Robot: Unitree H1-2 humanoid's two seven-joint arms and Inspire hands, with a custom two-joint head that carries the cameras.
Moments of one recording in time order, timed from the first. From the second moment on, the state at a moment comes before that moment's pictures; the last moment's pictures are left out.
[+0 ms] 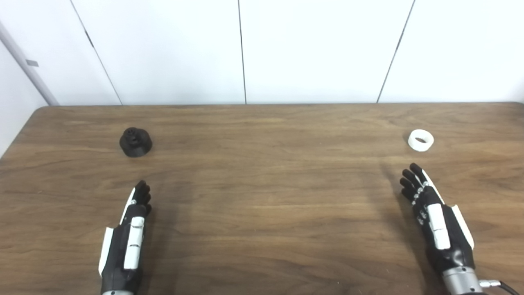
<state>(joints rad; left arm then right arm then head) 0.31 0.12 0.07 -0.28 -0.11 -0.09 0.03 0.17 -0.17 -0.13 -0.18 0.10 -0.07 0.12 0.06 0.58</state>
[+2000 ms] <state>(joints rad) 0.30 0.11 0.01 -0.22 0.00 -0.20 0.08 0.11 -0.24 -0.15 -0.05 0.17 -0.25 0.17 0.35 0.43</state>
